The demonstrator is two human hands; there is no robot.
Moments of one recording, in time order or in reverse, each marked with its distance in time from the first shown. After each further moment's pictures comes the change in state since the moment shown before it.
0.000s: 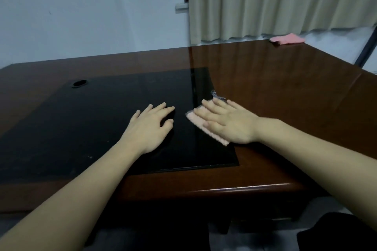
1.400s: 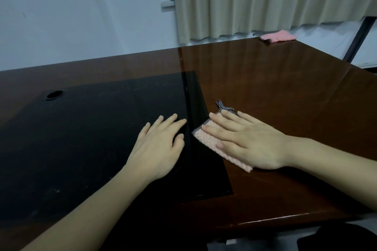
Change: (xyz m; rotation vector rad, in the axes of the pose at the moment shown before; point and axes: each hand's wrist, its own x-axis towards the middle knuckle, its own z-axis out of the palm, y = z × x) left_hand 0.008 0.053 0.015 -0.056 -0.030 0.088; right_hand -0.039 0.038 0.004 0.005 -0.020 -0.023
